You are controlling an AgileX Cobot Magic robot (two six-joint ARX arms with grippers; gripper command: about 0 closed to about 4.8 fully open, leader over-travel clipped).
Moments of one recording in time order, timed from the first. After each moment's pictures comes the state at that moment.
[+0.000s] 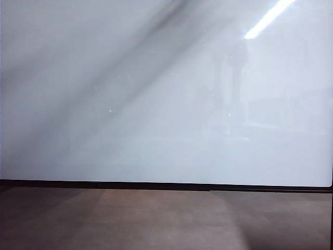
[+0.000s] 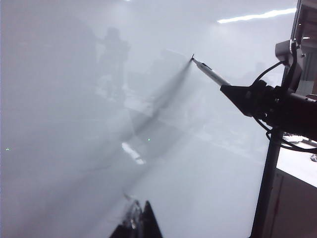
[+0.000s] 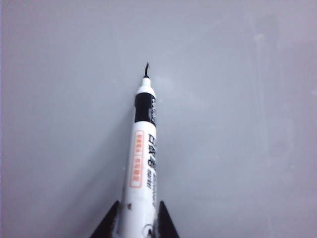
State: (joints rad) left arm -0.59 0.46 0.69 0.06 -0.07 0.00; right arm 0.47 1.48 1.33 0.42 0.19 0.16
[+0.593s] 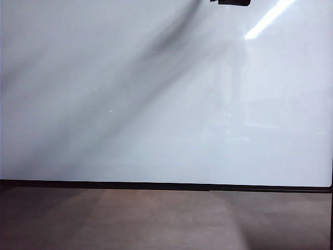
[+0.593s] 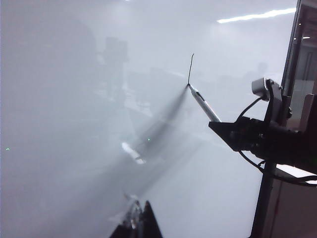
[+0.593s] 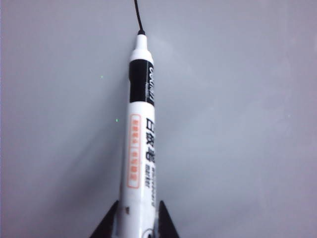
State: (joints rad) left arm -0.59 0.46 0.69 0.06 -0.07 0.00; right arm 0.47 1.51 1.24 0.39 0.19 0.18
